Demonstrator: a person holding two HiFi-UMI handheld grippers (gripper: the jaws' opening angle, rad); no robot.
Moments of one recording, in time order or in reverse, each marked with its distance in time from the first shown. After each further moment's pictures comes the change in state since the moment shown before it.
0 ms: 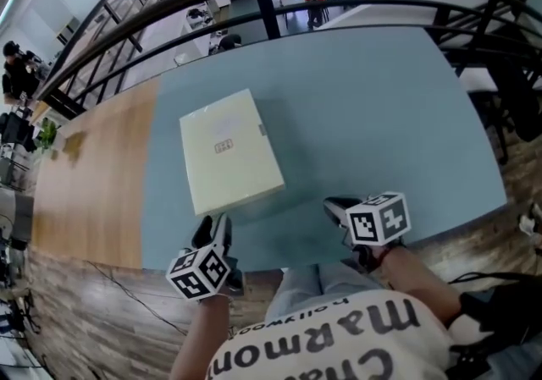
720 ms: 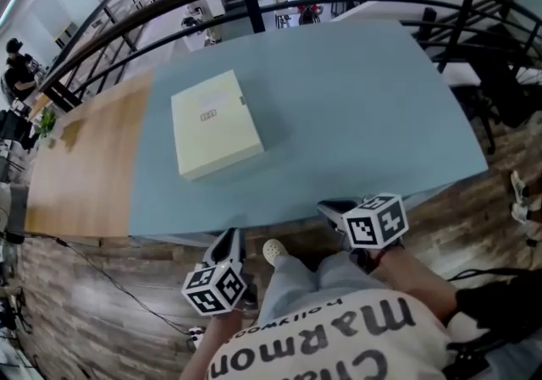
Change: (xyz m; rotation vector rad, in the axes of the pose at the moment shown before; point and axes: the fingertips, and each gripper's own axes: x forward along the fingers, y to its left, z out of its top) left arm -0.100 -0.077 -0.132 -0.015 -0.002 -0.130; right arm -0.079 0.028 -0.111 -0.081 -0.033 0.044
